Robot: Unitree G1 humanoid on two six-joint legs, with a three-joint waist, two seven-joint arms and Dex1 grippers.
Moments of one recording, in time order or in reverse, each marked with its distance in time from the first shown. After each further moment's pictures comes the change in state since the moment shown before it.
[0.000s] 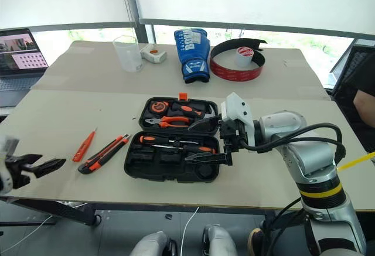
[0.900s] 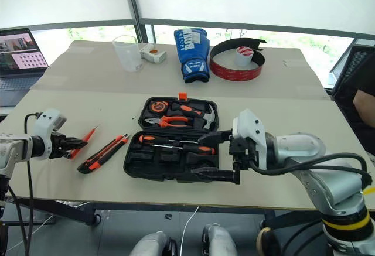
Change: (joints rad) left arm -0.476 0.048 -0.501 0.444 0.206 -0.373 -0.331; right arm 0.264 -0.136 -0.138 -0.257 0.195 0.107 -0.172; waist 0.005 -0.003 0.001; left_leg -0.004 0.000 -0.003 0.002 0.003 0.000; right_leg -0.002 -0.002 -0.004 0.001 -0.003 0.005
